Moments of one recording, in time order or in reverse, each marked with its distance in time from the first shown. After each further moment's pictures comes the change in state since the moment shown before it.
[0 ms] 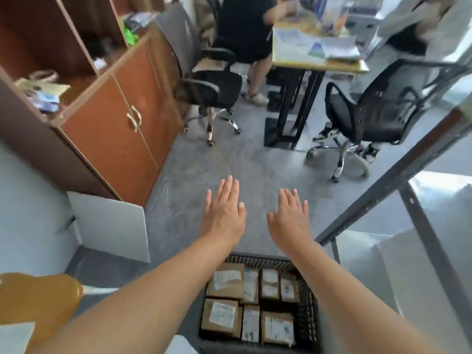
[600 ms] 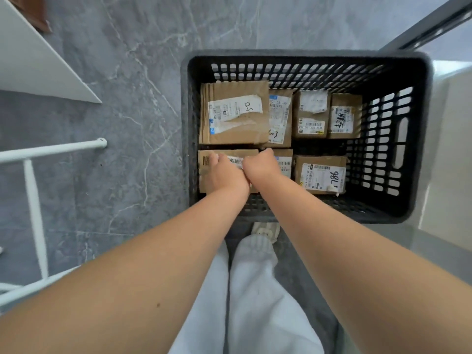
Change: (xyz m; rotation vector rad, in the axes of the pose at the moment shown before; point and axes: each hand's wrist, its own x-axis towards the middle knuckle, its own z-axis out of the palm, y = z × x) left_hand -0.084 -0.198 0.460 -0.156 -0.571 -0.867; right_hand -0.012 0.098 0.514 0.553 -0.648 0.850
